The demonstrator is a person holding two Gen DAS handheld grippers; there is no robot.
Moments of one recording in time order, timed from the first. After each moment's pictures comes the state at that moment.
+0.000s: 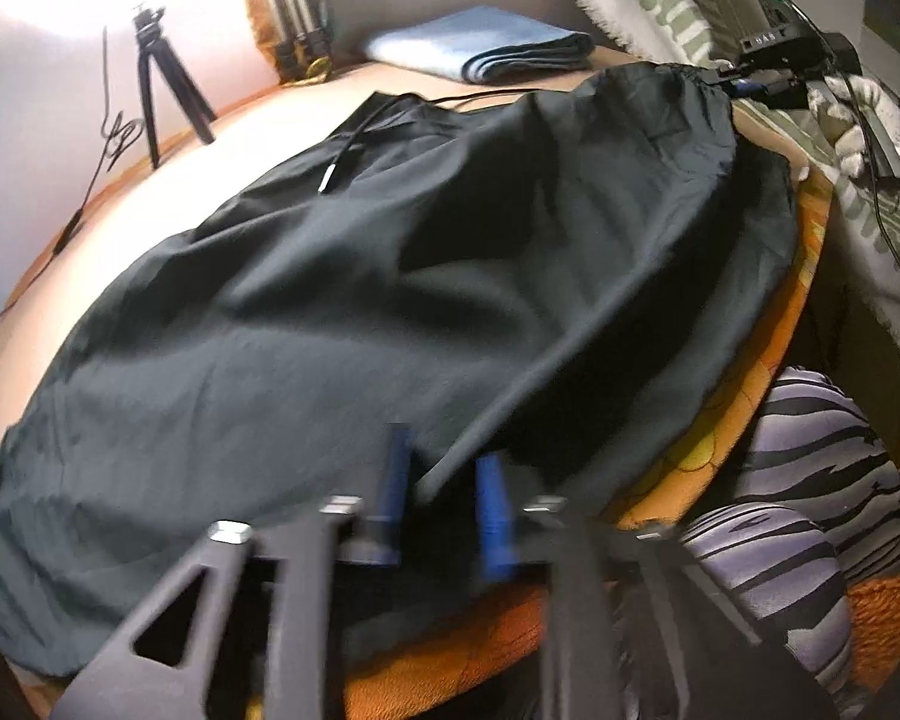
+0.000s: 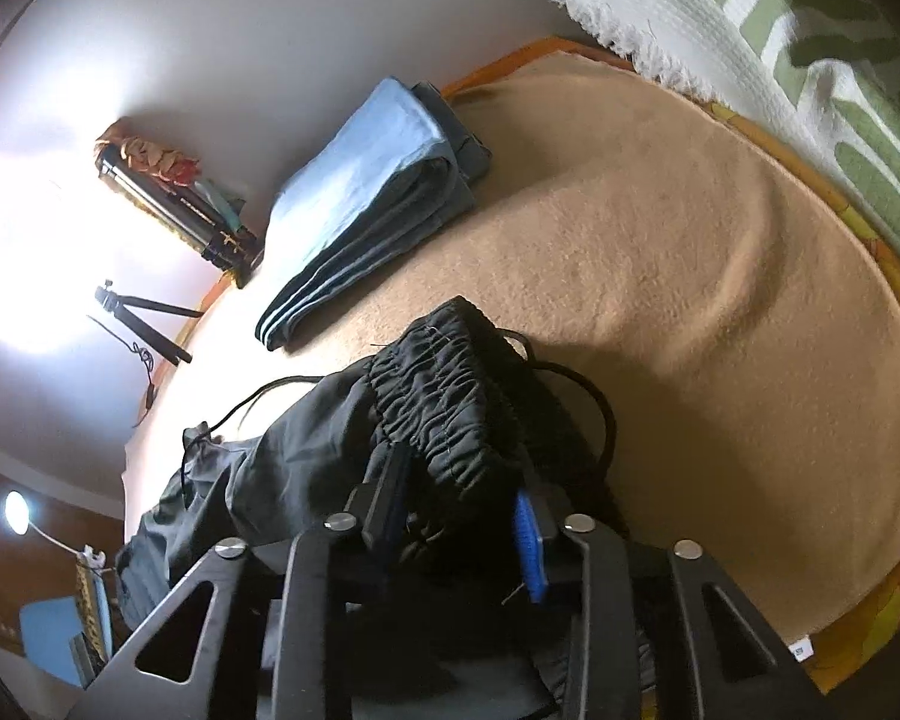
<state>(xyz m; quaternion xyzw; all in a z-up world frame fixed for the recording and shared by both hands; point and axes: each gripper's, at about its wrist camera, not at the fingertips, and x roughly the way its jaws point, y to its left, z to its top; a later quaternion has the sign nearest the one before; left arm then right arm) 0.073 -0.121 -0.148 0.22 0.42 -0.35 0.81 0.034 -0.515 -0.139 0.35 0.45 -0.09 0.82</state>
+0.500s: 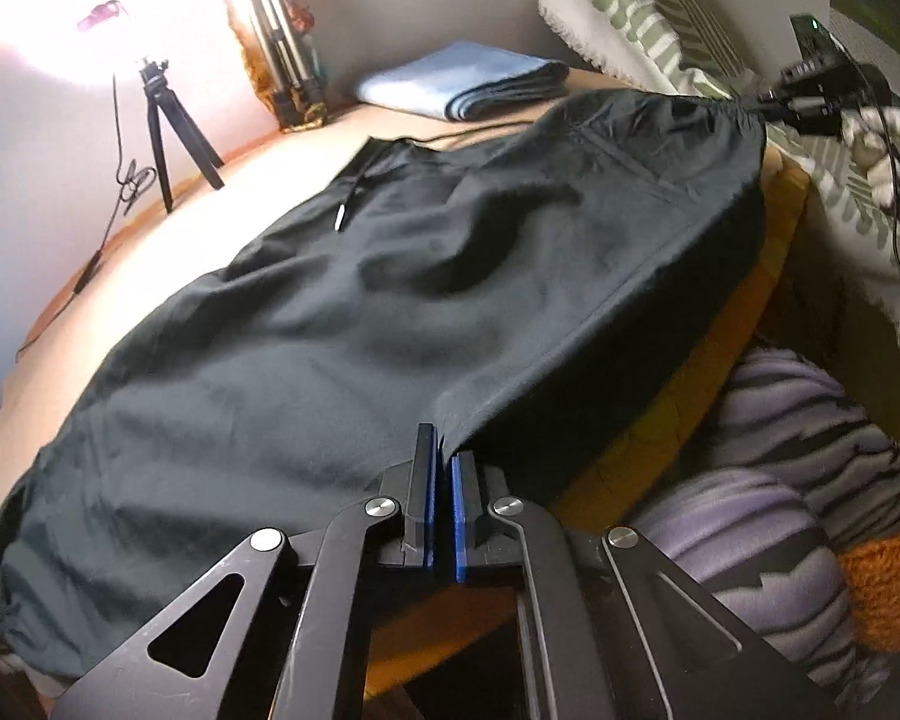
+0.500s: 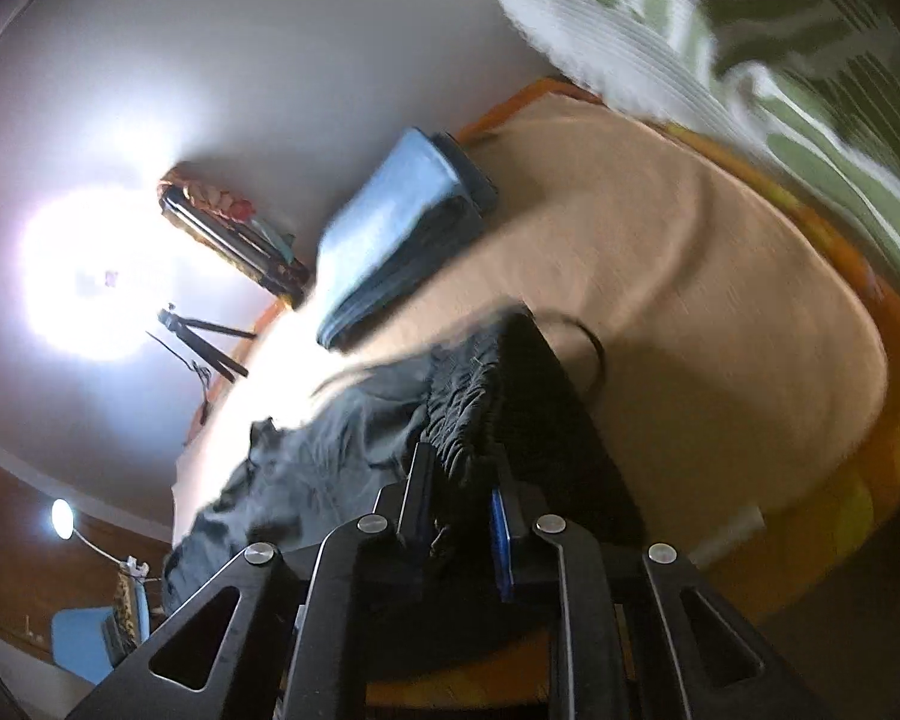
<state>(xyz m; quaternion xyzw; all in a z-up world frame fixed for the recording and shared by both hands) 0.050 -0.102 -0.130 0.23 0.39 -0.36 0.82 -0.050 -0.504 -0.104 0.39 0.40 -0.08 0.83</state>
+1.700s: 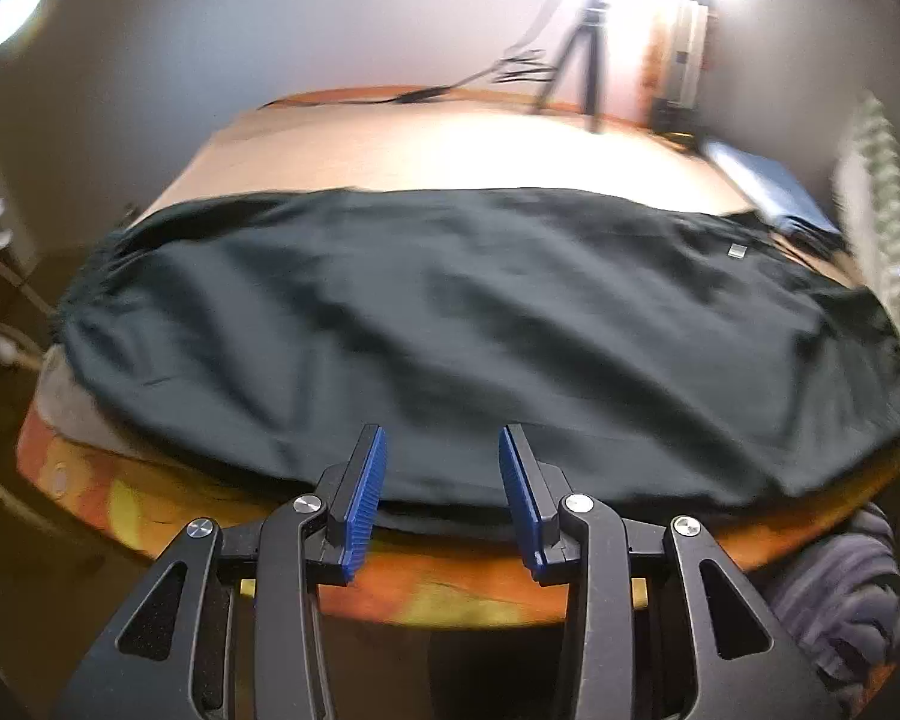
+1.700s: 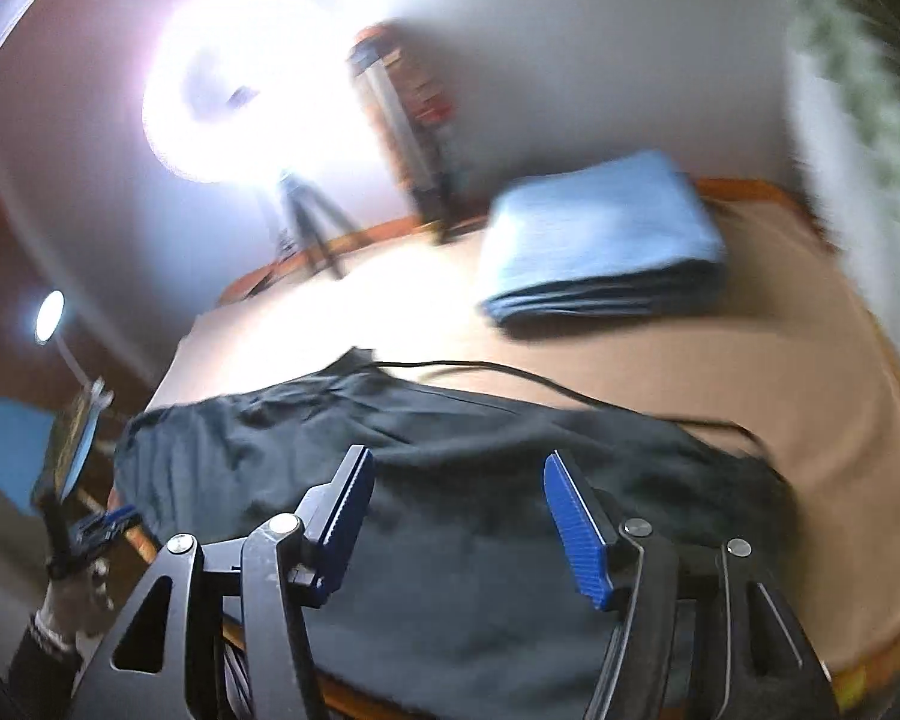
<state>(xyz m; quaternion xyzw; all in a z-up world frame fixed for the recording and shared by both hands) 0.115 0.115 -0.141 0.00 0.45 -0.10 0.89 0.075 -0.381 -0.051 0.16 0.43 0.06 0.88</state>
